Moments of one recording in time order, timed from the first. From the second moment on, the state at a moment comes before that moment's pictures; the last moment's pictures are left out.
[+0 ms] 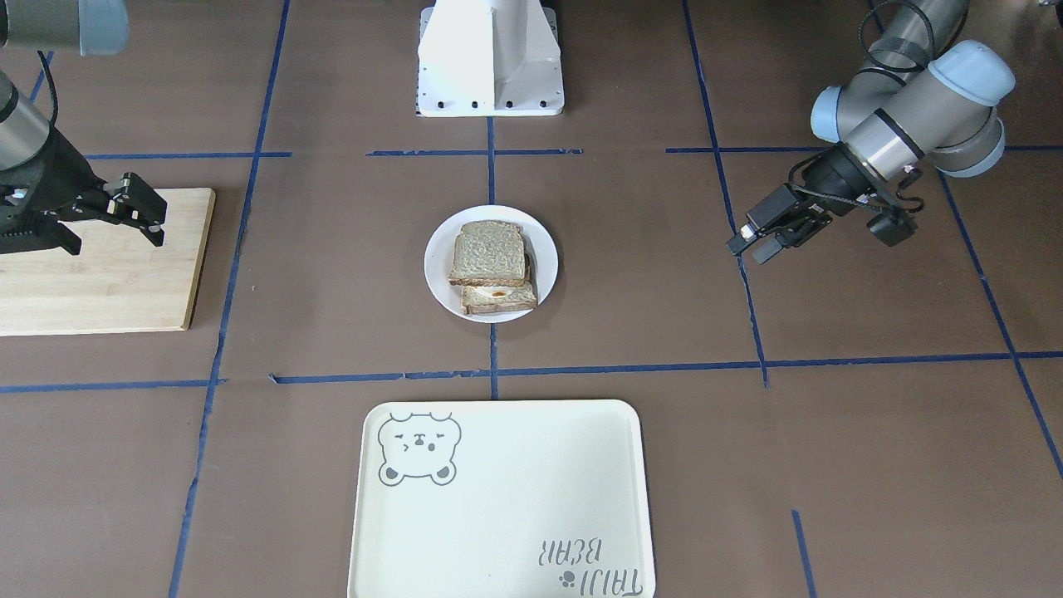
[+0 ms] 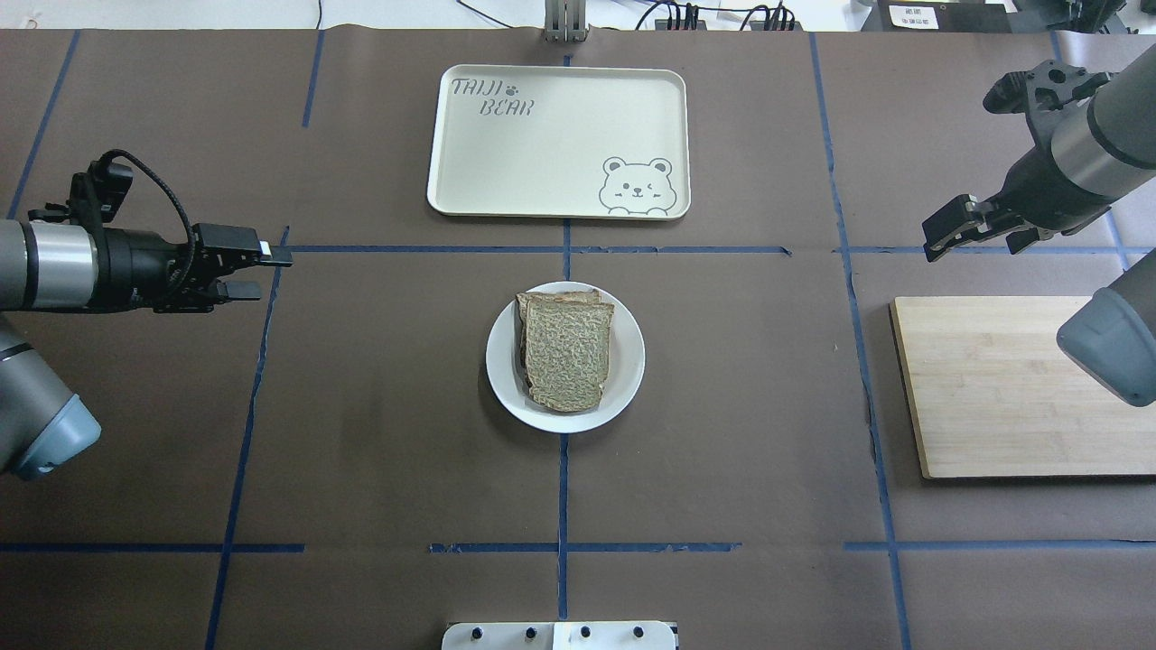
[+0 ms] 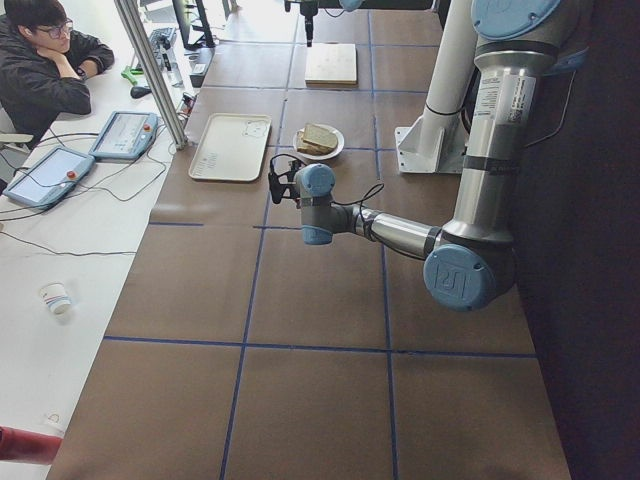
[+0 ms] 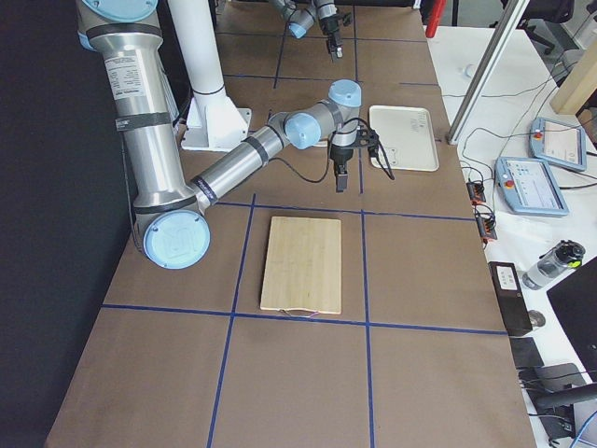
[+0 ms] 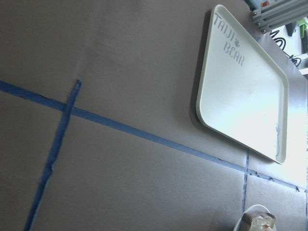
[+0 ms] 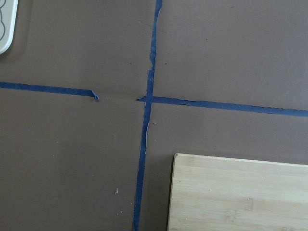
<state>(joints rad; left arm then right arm) -0.82 -1.71 -1.59 -2.93 -2.06 -1.74 1.03 -1.38 2.01 -1.70 2.19 0.64</state>
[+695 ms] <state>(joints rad) -0.52 -1.85 -1.53 -3.00 -1.75 -1.89 1.09 -1.39 2.00 -1.70 2.27 0.60</state>
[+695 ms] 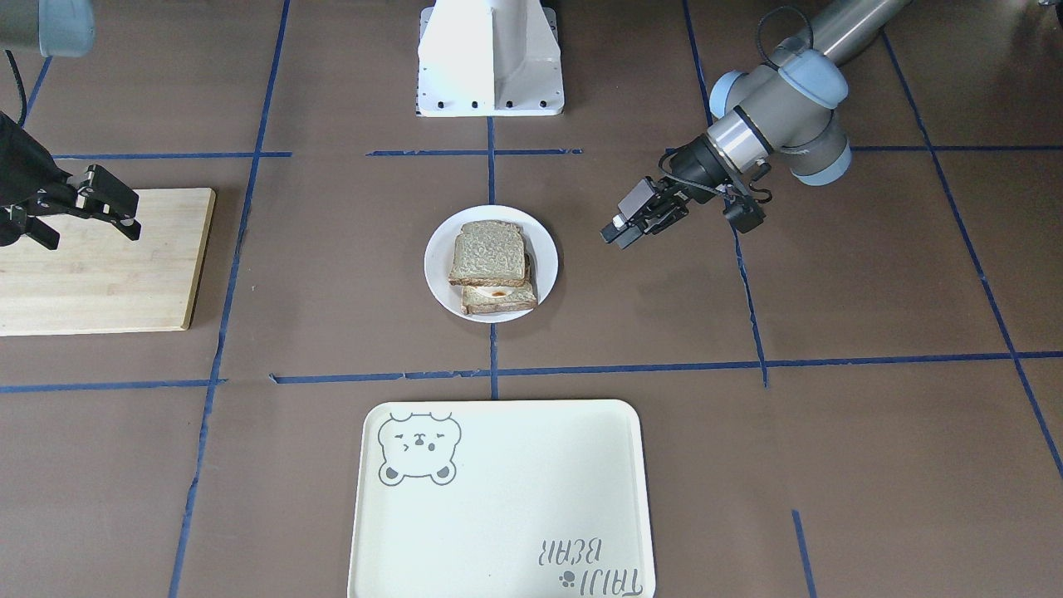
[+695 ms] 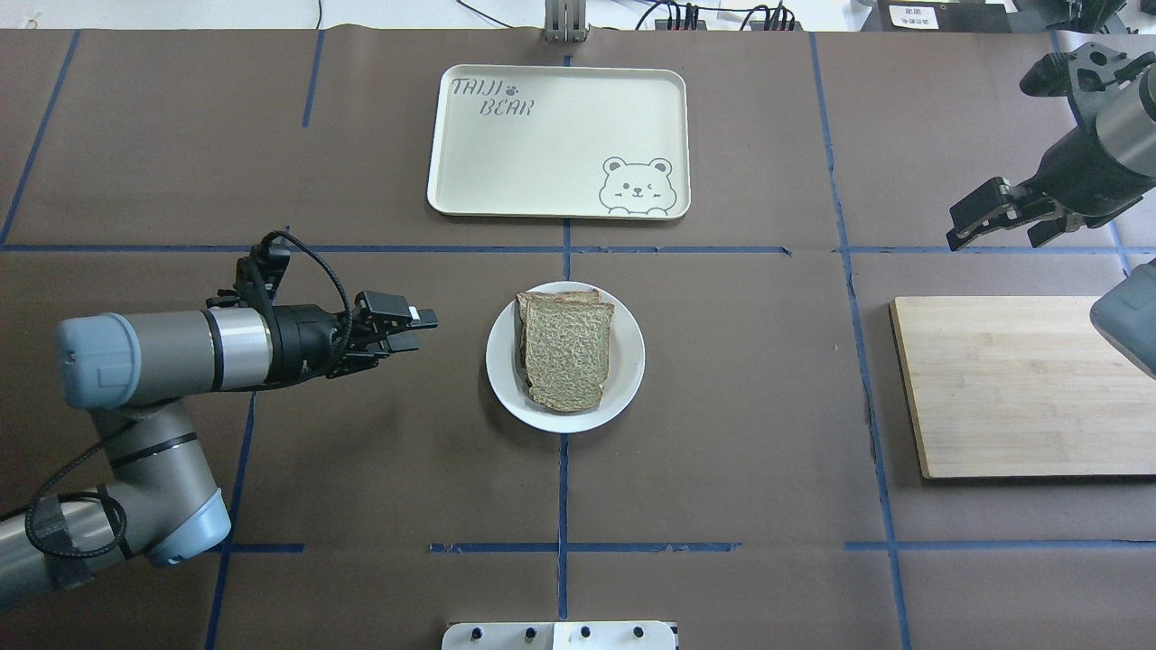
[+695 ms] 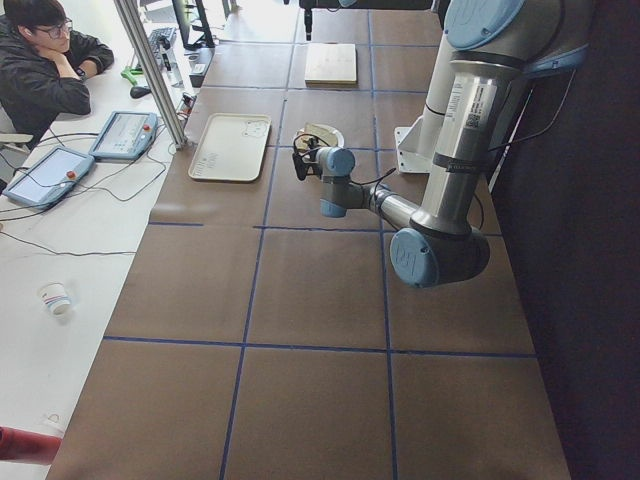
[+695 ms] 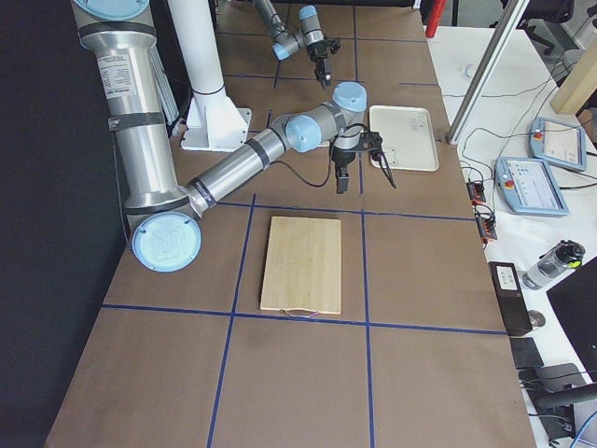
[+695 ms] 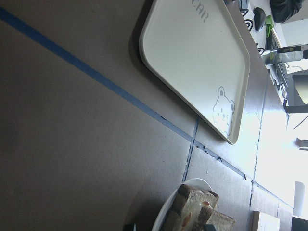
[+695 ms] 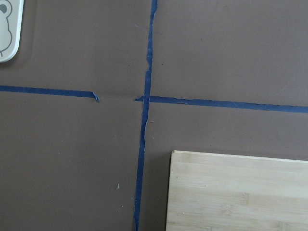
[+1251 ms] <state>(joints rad) -0.42 -1.95 -1.40 -3.02 -1.68 -1.90 1.10 -1.40 2.00 -1.70 2.27 0.60</state>
